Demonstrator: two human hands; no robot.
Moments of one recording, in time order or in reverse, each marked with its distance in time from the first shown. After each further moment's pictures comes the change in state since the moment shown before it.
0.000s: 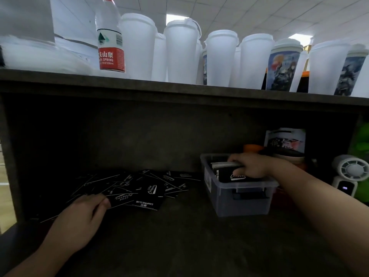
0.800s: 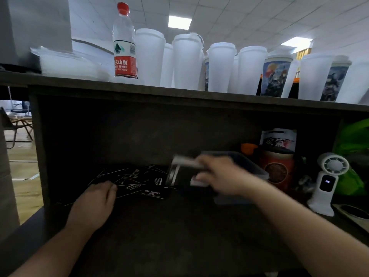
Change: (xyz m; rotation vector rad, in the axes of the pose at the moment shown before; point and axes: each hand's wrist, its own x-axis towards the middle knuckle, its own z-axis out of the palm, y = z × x) left_hand -0.008 -0.006 -0.006 0.060 0.072 -0.061; right_hand -0.090 -0.146 0.013 0.171 0.208 -0.163
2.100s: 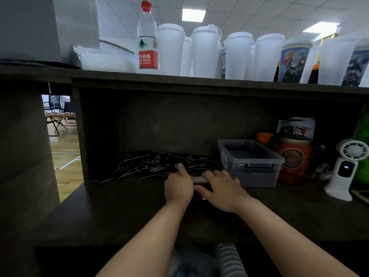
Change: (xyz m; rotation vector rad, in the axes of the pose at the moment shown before) left_hand -0.022 0.162 0.021 -0.740 -0.108 -0.615; right_hand -0.028 -0.022 0.089 -0.153 -0.078 0.155
